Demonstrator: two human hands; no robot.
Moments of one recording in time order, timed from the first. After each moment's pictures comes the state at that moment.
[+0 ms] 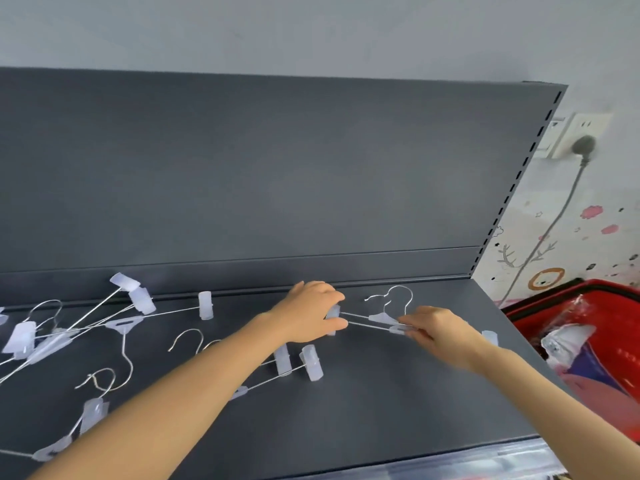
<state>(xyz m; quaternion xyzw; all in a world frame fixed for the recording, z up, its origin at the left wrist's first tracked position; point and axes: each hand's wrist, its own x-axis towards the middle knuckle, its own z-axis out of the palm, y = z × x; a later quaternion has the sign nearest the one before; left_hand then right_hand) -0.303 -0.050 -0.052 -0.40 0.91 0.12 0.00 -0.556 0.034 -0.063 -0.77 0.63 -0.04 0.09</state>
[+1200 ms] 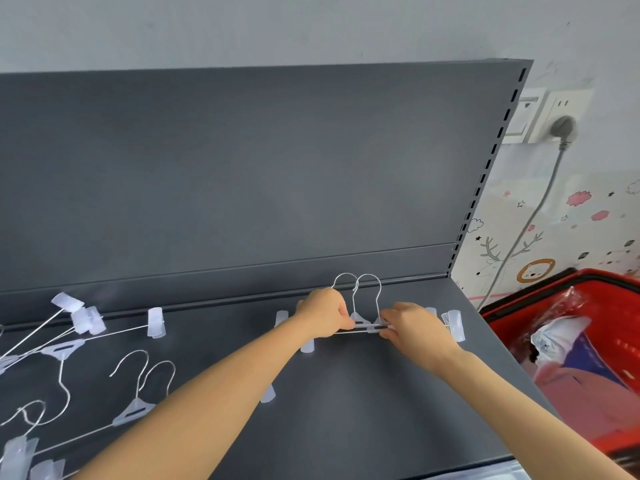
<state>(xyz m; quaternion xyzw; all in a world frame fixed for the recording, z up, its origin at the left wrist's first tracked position) -0.413 -0.073 -0.079 -0.51 0.81 0.29 -0.05 -0.587 0.001 -0.094 -0.75 0.66 -0.06 0.02</state>
